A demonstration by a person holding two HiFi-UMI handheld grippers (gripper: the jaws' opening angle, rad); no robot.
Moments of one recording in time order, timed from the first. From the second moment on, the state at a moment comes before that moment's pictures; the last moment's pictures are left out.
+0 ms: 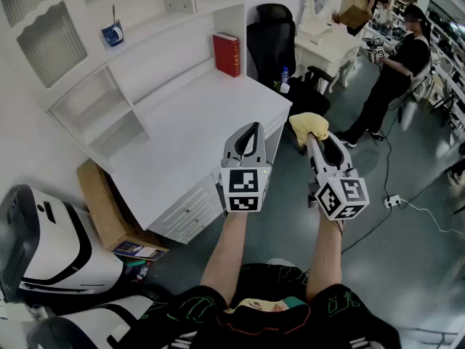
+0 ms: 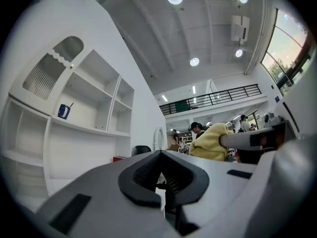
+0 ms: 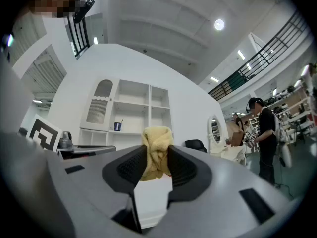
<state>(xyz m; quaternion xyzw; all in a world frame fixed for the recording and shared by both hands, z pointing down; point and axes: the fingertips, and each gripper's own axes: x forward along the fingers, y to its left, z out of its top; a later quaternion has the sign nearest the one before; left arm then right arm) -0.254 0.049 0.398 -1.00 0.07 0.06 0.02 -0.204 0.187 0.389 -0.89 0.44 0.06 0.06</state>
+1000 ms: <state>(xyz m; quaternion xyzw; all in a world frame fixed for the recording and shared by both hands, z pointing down) -0.145 -0.054 0.399 -0.99 0.14 0.05 0.01 -0.067 0.087 0.393 -0.85 0.52 0.04 0.12</state>
